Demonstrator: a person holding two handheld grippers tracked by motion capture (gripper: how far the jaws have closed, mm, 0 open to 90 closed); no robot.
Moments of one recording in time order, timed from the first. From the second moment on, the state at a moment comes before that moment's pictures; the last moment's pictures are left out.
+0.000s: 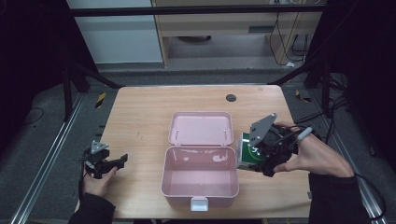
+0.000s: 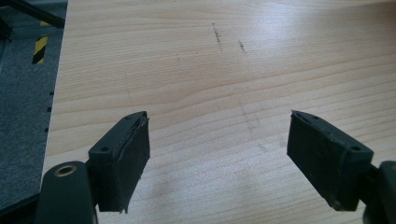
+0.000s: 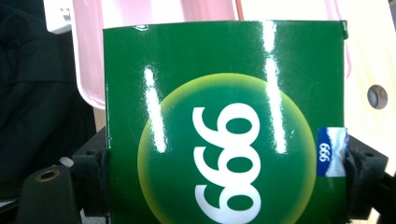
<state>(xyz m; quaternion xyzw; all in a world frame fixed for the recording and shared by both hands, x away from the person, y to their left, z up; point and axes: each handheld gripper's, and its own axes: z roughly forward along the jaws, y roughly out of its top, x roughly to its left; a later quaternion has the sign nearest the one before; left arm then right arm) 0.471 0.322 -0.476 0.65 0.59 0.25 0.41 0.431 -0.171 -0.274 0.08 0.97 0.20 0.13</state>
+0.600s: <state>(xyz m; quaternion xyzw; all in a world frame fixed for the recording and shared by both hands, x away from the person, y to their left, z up) 0.471 0.322 -0.475 0.64 0.59 0.25 0.41 0.435 -0.134 -0.277 0.05 0.97 0.21 0.12</state>
